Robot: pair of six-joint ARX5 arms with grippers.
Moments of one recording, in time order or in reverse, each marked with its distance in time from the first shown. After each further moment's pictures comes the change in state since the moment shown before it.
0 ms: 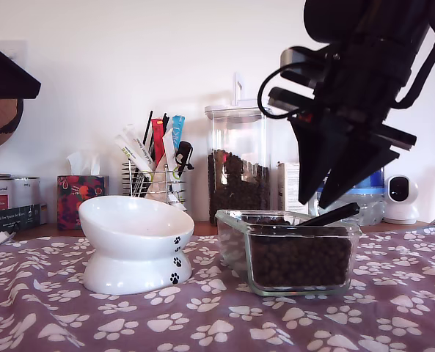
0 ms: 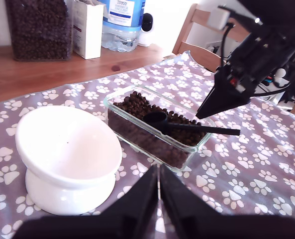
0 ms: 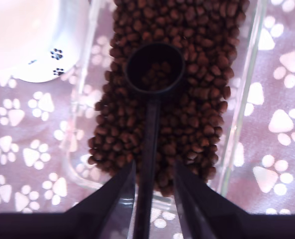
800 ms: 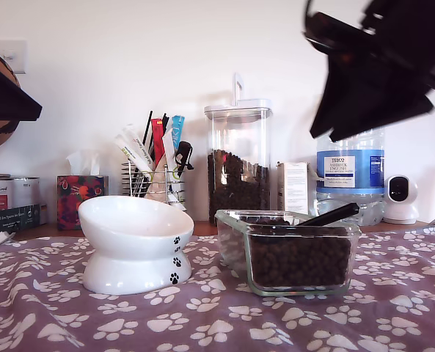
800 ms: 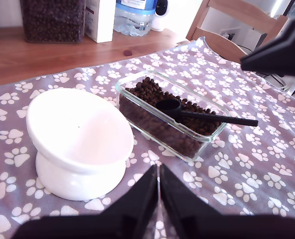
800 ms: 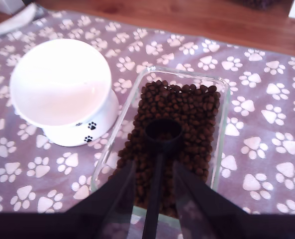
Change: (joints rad) left arm 0.000 0.047 0.000 0.000 -0.039 0.000; right arm 0.124 -0.522 -0.488 0.537 0.209 0.002
